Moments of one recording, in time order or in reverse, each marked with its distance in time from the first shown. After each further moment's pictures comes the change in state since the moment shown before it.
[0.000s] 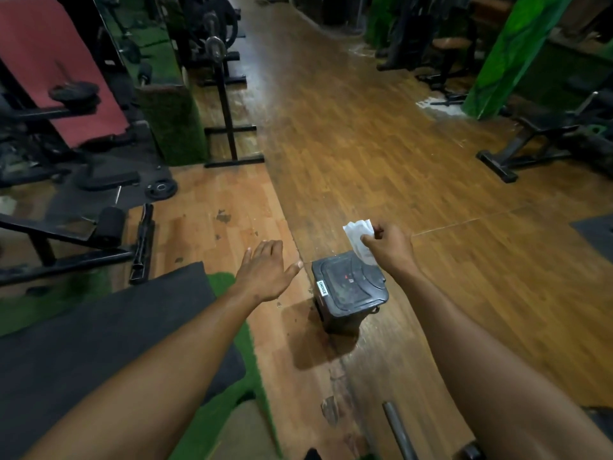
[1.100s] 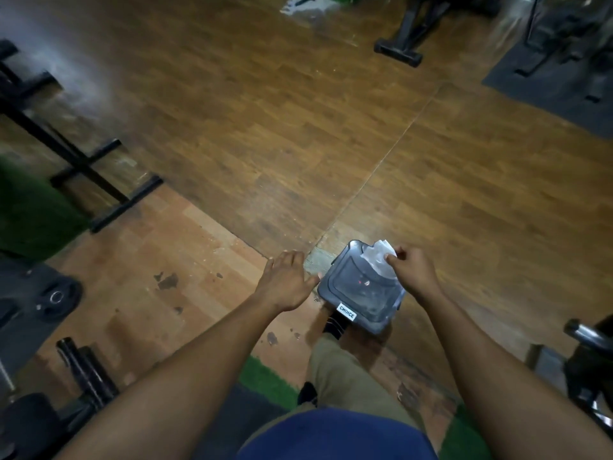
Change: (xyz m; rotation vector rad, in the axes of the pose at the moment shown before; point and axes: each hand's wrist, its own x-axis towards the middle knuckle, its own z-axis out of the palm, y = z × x) left_hand 0.396 -0.039 -0.018 0.184 -0.404 0.537; right_hand 0.203 0.051 0.137 0.128 0.197 0.652
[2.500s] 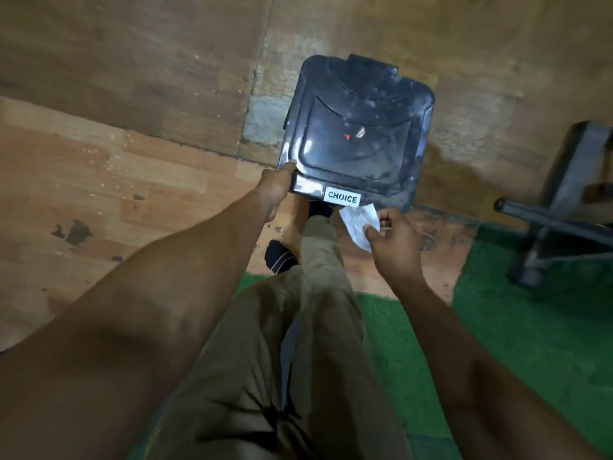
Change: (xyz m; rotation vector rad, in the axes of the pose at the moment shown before) left_hand 0.288 -0.053 0.296 -0.918 -0.480 -0.624; right_hand -0.001 0.199 0.251 0.216 0.115 0.491
